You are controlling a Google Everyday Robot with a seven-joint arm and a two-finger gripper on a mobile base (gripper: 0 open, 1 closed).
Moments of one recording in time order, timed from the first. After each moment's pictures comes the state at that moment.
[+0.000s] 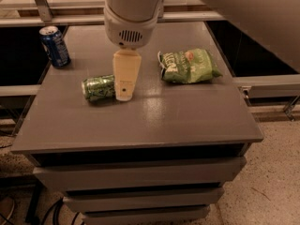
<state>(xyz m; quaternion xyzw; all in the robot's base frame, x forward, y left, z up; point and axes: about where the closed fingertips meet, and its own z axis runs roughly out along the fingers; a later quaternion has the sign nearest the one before) 0.507 0.051 0.984 -0.71 0.66 -0.06 0.22</state>
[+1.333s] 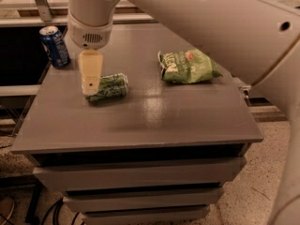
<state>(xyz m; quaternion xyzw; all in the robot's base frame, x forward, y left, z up) 0.560 0.149 0.947 -0.78 0.58 0.00 0.23</state>
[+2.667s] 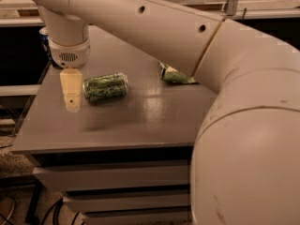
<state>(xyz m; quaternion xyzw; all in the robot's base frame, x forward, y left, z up) 0.555 0.189 0.879 -0.75 0.66 0.02 0.11</state>
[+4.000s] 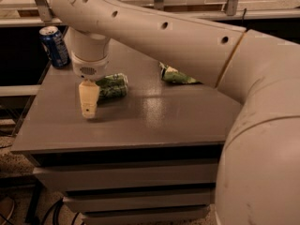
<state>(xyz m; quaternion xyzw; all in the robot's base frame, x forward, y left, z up) 0.562 0.158 0.841 -0.71 0.69 0.03 0.12</state>
